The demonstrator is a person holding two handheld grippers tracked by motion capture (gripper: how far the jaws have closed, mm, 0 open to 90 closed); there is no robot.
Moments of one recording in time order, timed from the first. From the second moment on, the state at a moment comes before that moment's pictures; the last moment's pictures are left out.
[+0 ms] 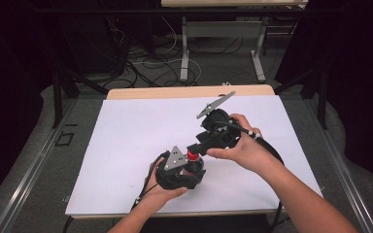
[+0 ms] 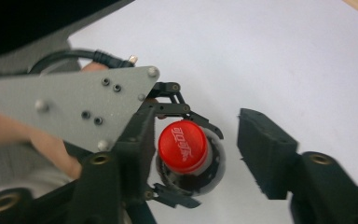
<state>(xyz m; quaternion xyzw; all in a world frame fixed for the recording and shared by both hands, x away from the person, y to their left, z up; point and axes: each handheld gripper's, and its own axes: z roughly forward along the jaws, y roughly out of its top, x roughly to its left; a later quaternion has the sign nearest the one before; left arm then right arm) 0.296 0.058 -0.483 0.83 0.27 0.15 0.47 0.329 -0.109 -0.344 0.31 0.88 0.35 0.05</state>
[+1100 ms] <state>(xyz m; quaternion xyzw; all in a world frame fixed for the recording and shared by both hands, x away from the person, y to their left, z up) 0.294 0.056 -0.480 0.85 0.21 0.12 0.47 0.344 -0.106 -0.351 -0.02 0.95 0.30 0.02</state>
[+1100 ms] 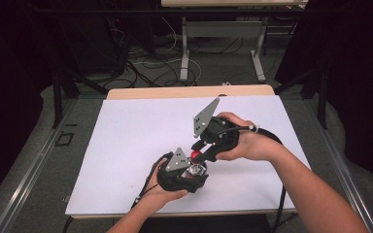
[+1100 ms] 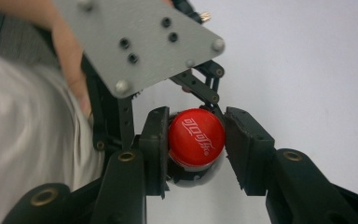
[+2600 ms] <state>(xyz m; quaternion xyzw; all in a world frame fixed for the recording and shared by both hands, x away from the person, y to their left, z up) 0.297 0.055 -0.484 0.83 0.26 0.14 0.47 0.317 -0.088 -0.355 0.34 0.89 0.29 0.06</state>
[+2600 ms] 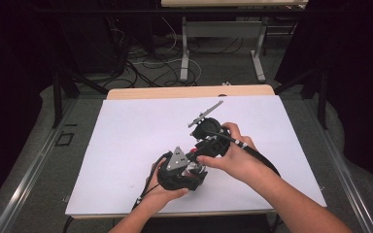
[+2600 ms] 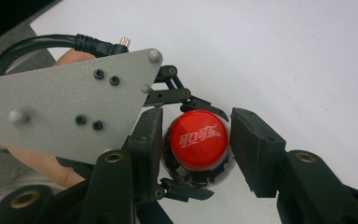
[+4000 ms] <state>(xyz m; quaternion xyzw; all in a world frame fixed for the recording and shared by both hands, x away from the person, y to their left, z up) 0.298 0.060 -0.481 0.83 0.25 0.12 0.48 0.333 -0.106 -0.343 0.12 0.94 0.31 0.05</state>
